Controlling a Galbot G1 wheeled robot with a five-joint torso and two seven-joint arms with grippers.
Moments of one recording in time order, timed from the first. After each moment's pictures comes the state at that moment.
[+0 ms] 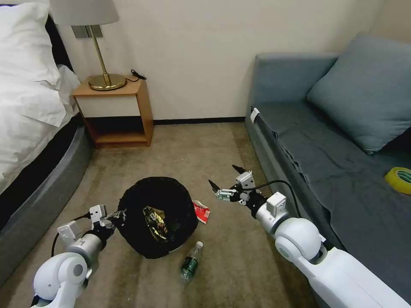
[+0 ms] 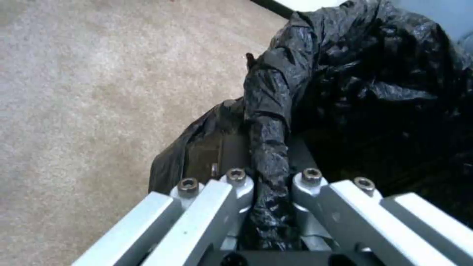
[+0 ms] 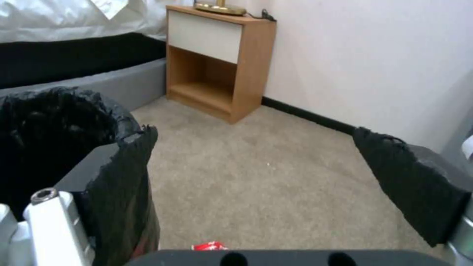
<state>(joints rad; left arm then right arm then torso) 1.43 -1.28 -0.80 -1.96 -0.77 0.56 0.06 -1.00 0.91 -0.01 2.02 0.47 -0.21 0.06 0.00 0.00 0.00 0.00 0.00</state>
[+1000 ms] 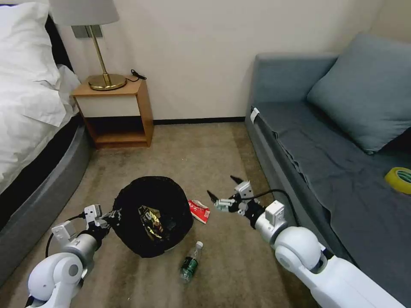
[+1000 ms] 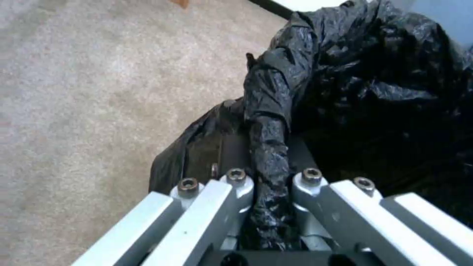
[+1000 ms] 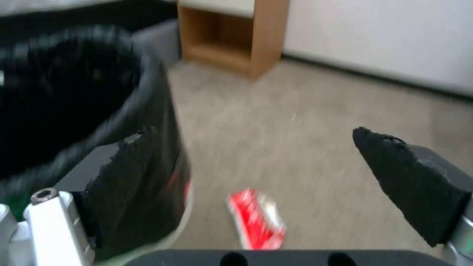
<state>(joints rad) 1.43 -1.27 -0.82 -1.95 -0.77 0.55 0.06 -1.05 0.88 -0.08 2.03 0.58 -0.29 0.12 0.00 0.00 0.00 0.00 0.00</state>
